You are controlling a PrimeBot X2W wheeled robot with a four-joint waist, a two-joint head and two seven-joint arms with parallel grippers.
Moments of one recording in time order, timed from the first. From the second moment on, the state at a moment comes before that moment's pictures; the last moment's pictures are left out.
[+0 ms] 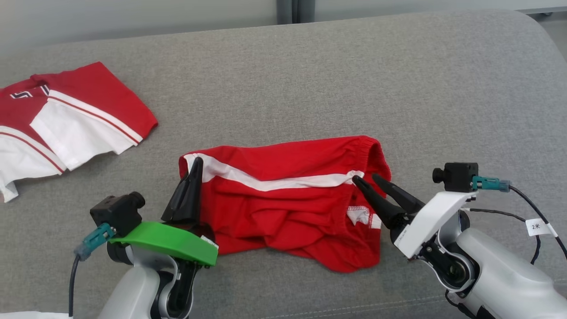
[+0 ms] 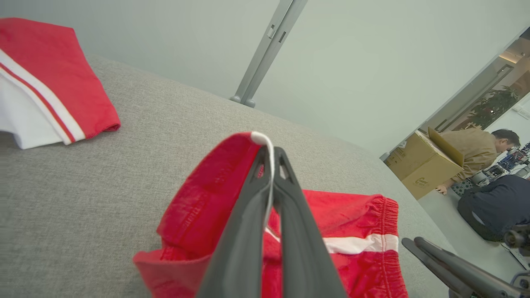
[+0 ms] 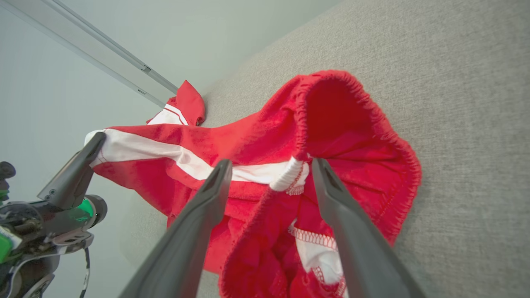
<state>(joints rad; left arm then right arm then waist) -0.19 0.11 -0.40 0.09 -0.78 0.04 -0.20 -0.36 -0.38 0.83 0.28 1.17 0.12 -0.12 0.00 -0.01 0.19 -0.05</state>
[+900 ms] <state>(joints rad) -0.19 0.11 -0.37 0.09 -0.78 0.04 -0.21 -0.44 -0.35 0.86 0.43 1.18 0.12 -0.09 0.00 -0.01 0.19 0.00</state>
